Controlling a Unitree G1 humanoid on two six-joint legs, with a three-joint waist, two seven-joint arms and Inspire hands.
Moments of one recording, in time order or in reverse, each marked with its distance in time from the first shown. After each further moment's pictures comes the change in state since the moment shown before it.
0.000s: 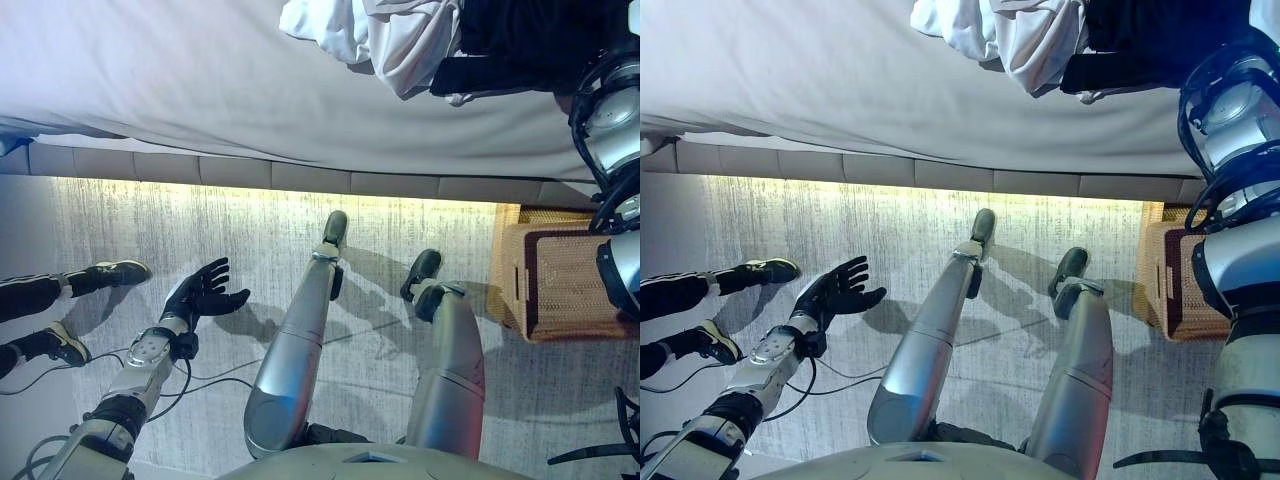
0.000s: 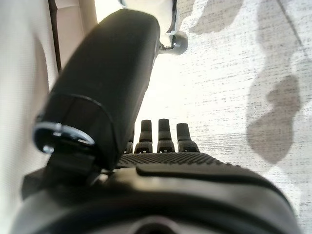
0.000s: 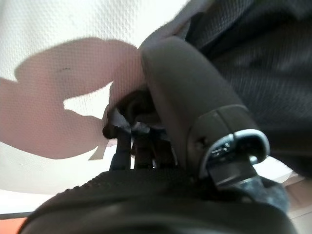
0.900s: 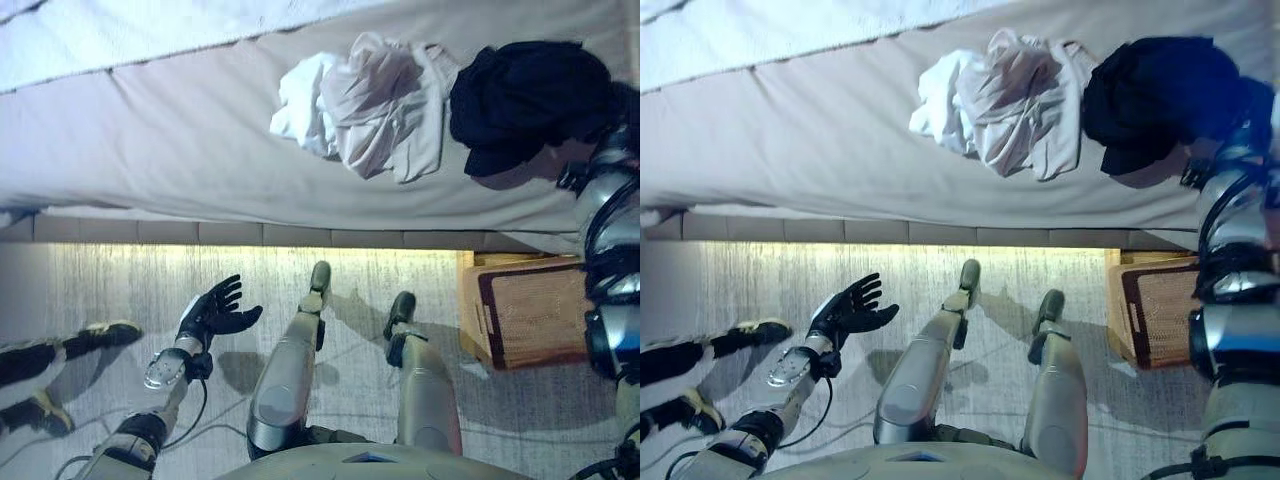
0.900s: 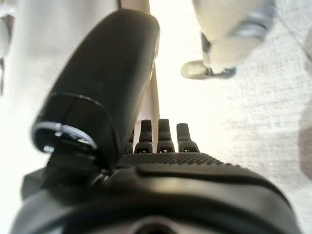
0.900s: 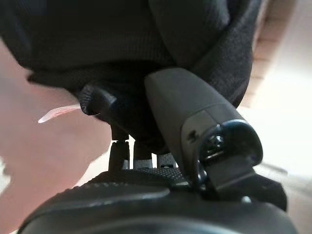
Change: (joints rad) left arm 0.082 -0.166 0.036 0.165 0.124 -0.126 -0.040; right arm 0.663 0.135 -0.534 -0.347 0.506 -0.261 0.019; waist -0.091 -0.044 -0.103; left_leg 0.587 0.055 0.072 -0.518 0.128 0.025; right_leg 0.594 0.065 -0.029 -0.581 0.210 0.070
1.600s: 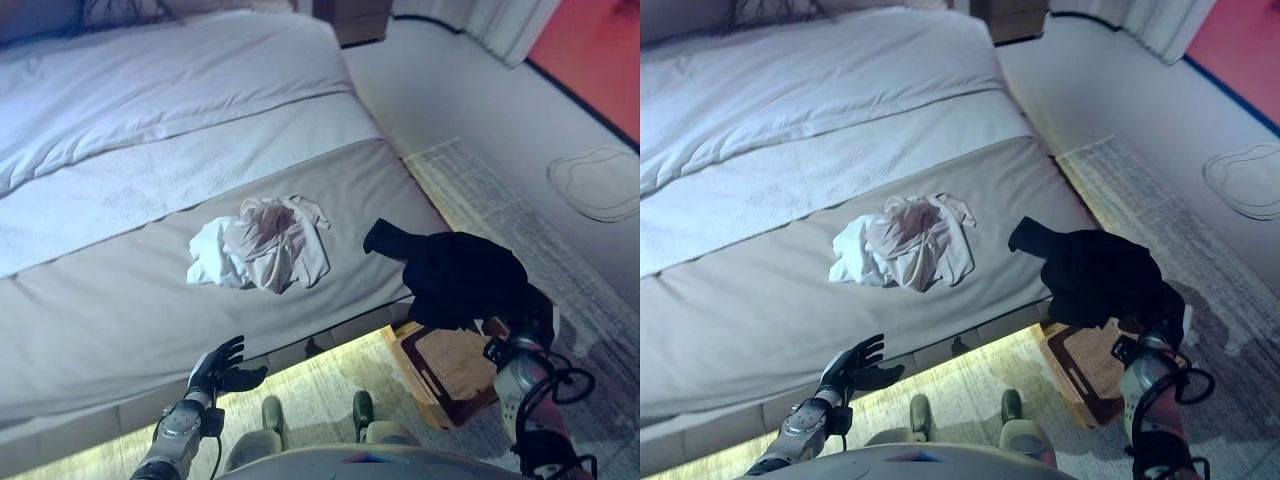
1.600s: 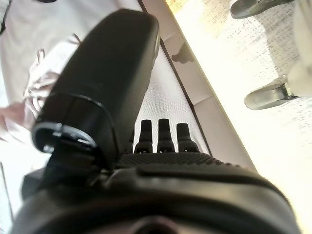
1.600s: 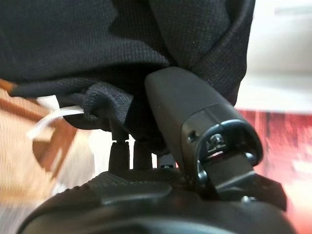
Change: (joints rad) left arm 0.130 -0.101 0.061 0.028 0.194 0.113 0.104; right arm 0.793 0.402 -0.223 -0.390 -0.067 -0.064 -0.166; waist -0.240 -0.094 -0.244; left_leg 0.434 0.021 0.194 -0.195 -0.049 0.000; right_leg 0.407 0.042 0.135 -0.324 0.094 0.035
